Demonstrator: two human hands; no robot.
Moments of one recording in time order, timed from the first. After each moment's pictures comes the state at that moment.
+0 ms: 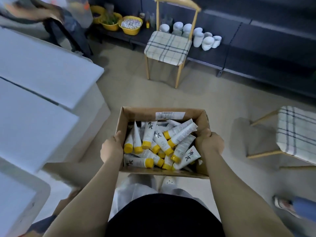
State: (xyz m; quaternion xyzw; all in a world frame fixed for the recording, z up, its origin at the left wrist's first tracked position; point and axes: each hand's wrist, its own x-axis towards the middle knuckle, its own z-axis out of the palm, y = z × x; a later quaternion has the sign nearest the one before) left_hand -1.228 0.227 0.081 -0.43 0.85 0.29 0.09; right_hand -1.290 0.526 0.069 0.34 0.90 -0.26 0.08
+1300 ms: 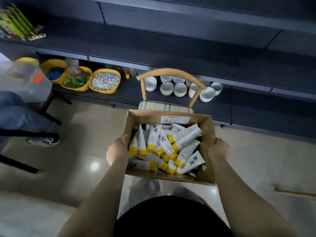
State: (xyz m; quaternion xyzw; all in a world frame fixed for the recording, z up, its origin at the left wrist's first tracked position) left_hand -2.067 0.126 0.060 -0.30 0.90 0.27 0.13; right_hand -2.061 0.430 0.072 0.41 0.87 -0.26 0.11
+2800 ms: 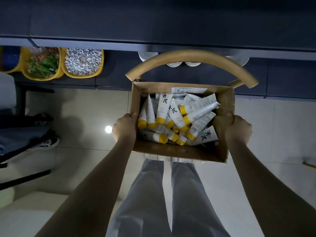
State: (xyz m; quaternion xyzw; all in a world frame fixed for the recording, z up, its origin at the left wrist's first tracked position) left_hand -2.363 0.135 -0.076 -0.16 0.95 0.07 0.27; right_hand -2.300 0.440 -0.073 0.42 0.88 -0.15 0.17
